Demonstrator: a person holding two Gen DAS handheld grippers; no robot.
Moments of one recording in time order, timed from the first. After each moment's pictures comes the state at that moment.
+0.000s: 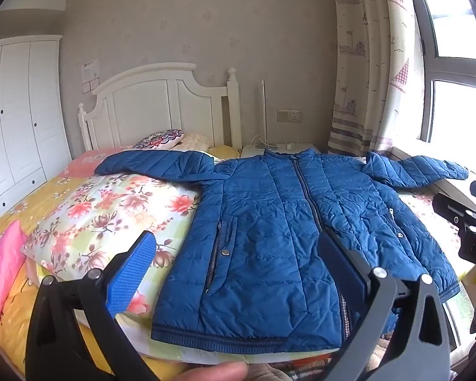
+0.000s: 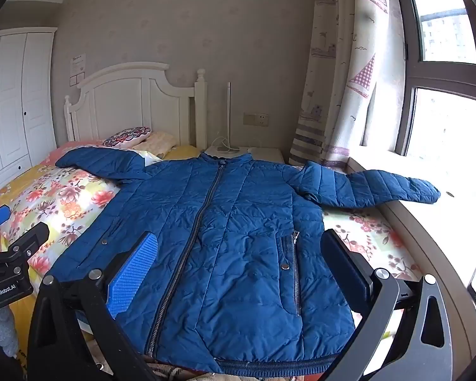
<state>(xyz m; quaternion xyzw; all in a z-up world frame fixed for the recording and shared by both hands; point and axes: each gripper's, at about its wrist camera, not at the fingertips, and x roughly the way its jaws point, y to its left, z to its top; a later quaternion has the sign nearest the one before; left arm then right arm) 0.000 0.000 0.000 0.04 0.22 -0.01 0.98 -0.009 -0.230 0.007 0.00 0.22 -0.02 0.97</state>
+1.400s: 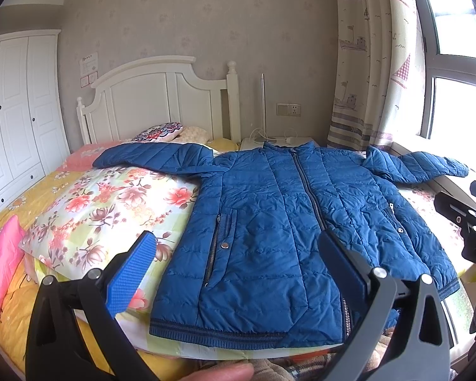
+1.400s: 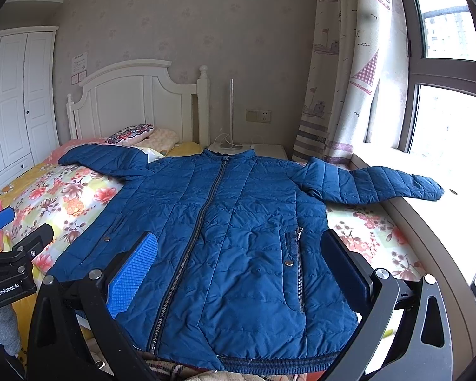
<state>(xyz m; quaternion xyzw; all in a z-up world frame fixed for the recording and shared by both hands) -0.001 0.000 -0.010 0.03 0.23 -0.01 0.97 -0.008 -0.229 0.004 0.00 0.23 -0.02 0.97</state>
